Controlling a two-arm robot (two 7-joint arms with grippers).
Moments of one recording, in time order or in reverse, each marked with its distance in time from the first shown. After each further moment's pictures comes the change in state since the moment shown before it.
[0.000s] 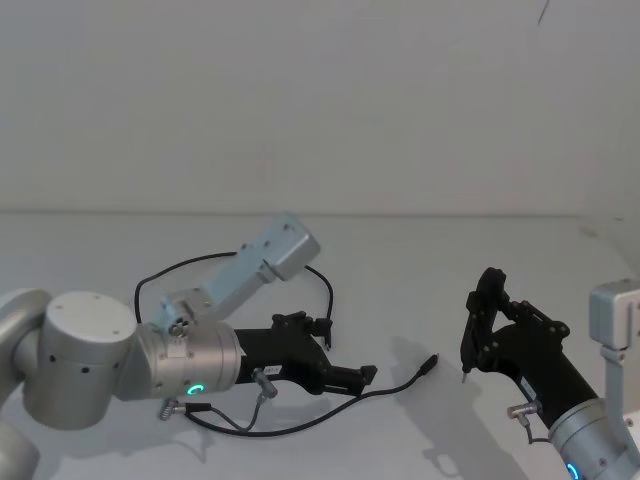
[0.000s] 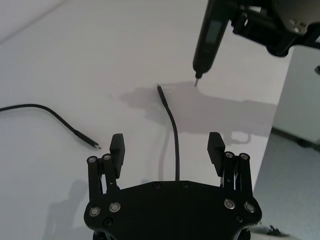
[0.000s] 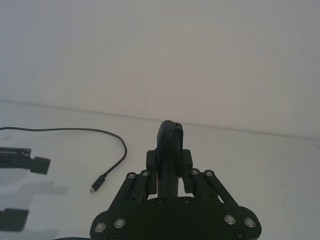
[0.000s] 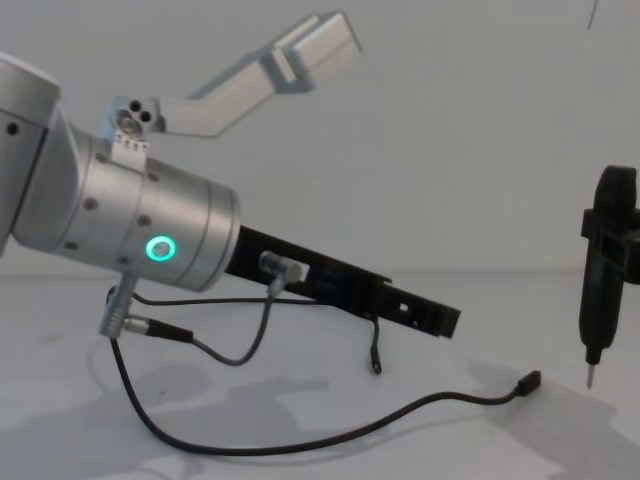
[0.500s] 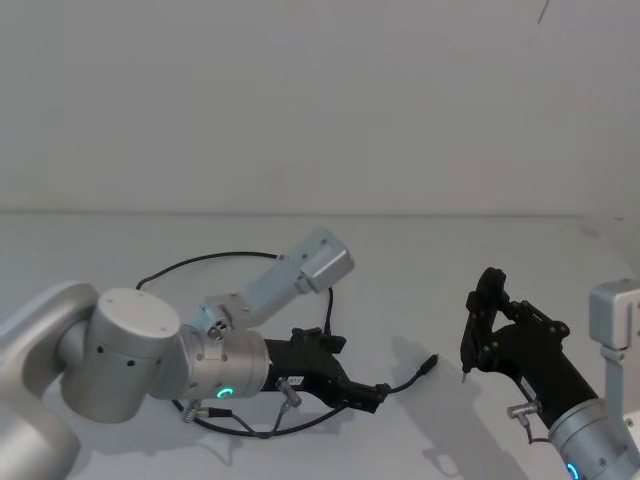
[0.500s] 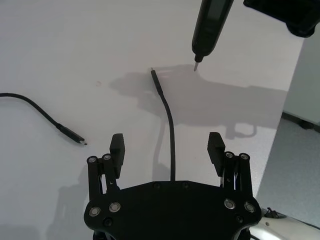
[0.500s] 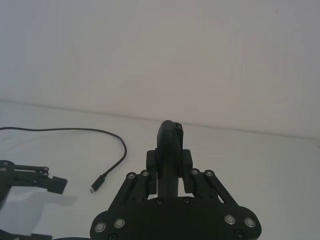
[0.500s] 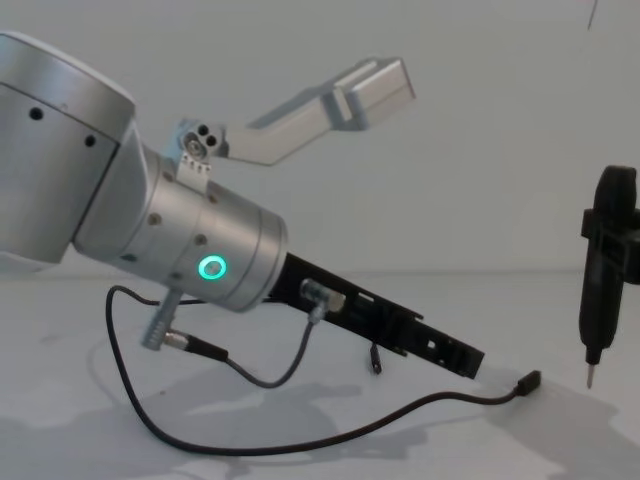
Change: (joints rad) left arm -0.058 -0.046 0.071 0.059 0.036 0.072 0.013; right arm 0.000 0.000 0.000 0.000 0.000 0.000 0.000
